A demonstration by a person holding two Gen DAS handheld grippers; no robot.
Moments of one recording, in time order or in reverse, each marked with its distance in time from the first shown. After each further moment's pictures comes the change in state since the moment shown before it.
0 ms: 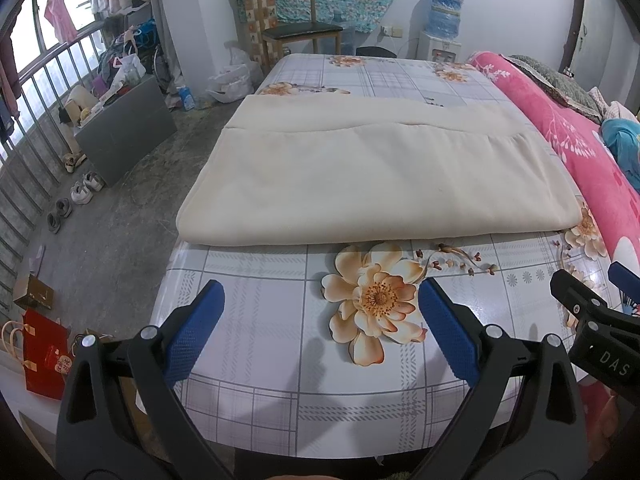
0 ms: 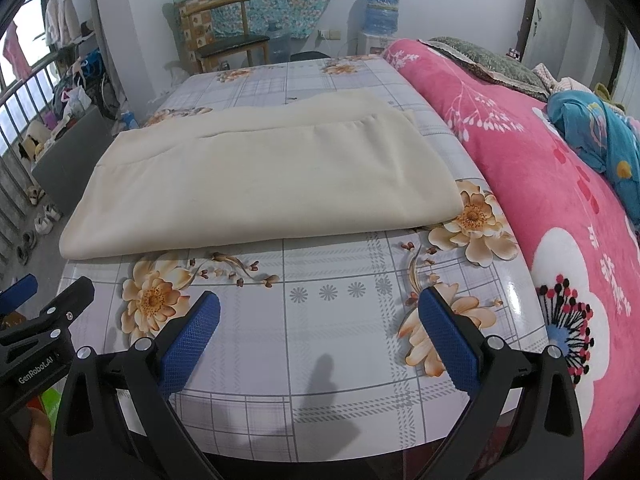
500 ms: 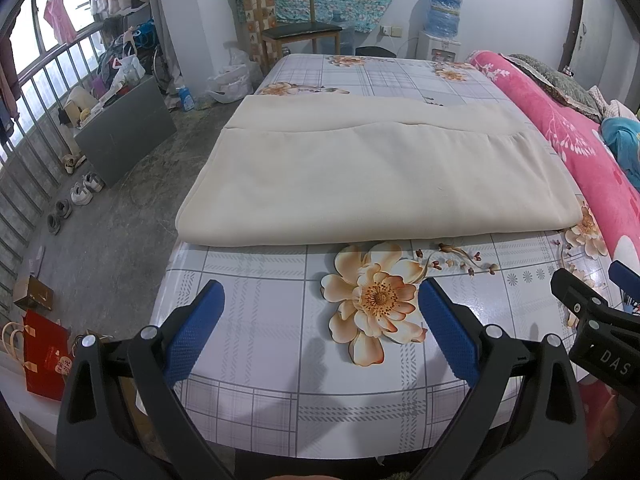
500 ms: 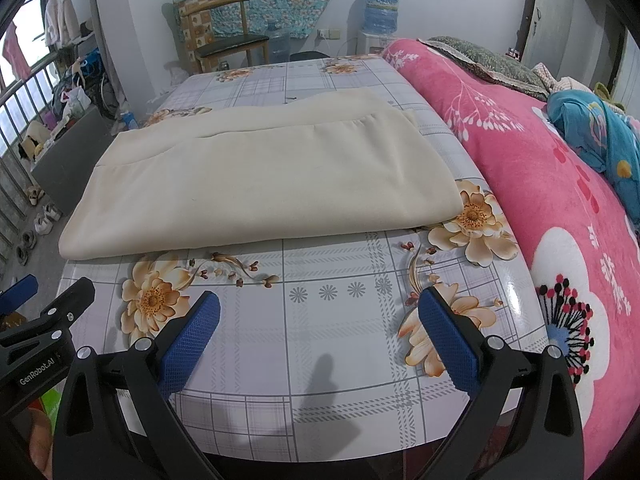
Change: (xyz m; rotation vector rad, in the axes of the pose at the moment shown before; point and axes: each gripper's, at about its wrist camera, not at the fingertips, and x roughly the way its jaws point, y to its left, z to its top) left arm 0.000 0.001 0.000 0.000 0.001 -0.001; right arm 0.000 0.000 0.000 -0.002 0.000 0.000
